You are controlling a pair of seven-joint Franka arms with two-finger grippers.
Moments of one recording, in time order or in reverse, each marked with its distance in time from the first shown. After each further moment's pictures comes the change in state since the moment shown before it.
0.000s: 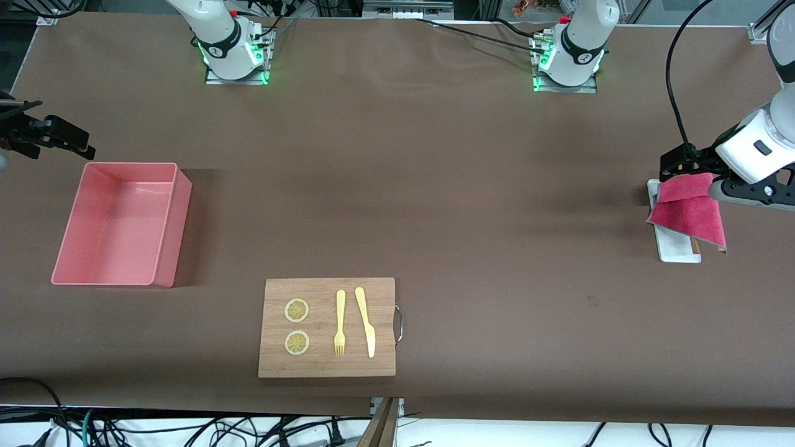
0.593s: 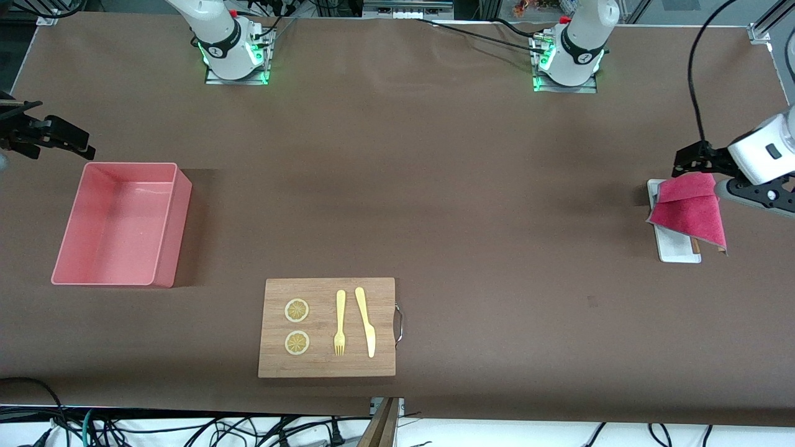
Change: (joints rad) left arm 0.088 0.038 0.010 0.000 0.000 -0.032 0.312; right arm 0.000 0.001 0.000 0.000 0.000 0.000 0.000
